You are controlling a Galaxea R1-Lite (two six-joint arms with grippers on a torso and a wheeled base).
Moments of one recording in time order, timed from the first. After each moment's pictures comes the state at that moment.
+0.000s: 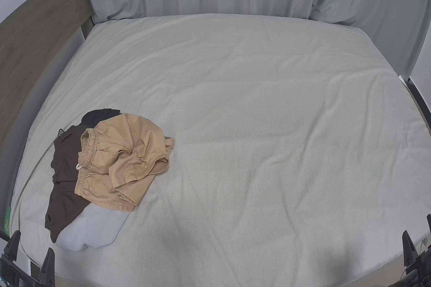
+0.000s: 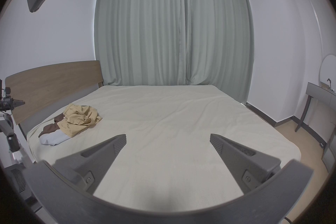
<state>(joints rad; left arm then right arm) 0.00 0.02 -0.02 0.00 0.00 0.00 0.00 0.02 -0.02 0.00 0.01 0.00</state>
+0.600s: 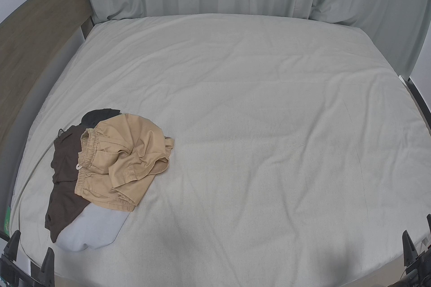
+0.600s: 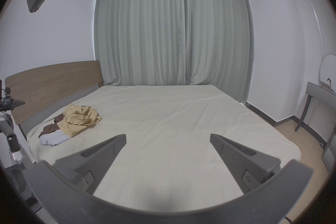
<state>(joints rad) 0.01 0.02 -0.02 0.00 -0.01 0.00 0.00 0.02 -0.02 0.00 0.01 0.00</state>
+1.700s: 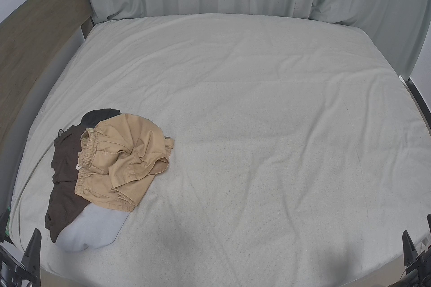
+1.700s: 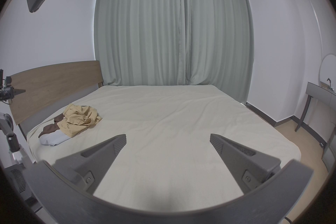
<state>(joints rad) -0.02 0.18 -0.11 -0.14 -0.04 -0.01 0.00 0.02 -0.02 0.00 0.01 0.00</state>
